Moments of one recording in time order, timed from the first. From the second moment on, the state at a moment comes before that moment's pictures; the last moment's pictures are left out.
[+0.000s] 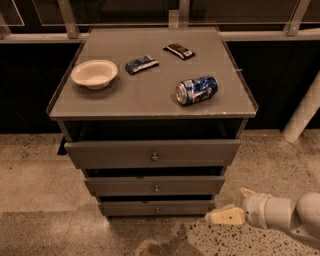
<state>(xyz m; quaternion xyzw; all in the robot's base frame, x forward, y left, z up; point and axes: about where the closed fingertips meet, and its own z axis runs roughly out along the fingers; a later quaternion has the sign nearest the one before) 0.439 -0.223 0.578 -0.22 0.88 0.25 0.35</state>
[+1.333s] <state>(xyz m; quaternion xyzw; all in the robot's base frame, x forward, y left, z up) 0.447 -0.220 0.571 -0.21 0.87 0.24 0.36</state>
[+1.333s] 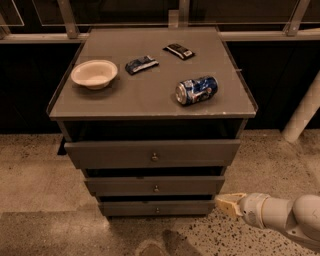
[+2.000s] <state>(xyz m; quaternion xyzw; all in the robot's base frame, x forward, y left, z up) 0.456 -0.214 0.555 -0.25 0.84 0.26 0.41</state>
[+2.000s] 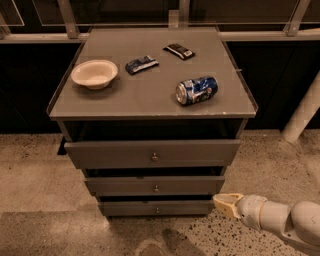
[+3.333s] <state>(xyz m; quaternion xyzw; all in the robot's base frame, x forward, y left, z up) 0.530 -0.230 0.522 -0.34 0.76 0.31 0.46</state>
